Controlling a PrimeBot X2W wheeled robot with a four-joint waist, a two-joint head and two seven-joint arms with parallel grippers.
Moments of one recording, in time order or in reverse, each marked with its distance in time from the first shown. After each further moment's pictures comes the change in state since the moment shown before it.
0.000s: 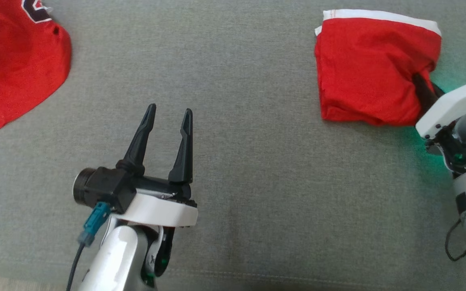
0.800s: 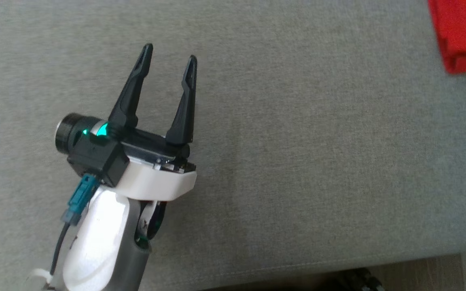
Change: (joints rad) left arm -0.154 -0.003 0.025 -0.068 0.082 -0.070 0.000; right arm -0.139 -0.351 -0.002 -0.051 -0.127 0.000 -0.063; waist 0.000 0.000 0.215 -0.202
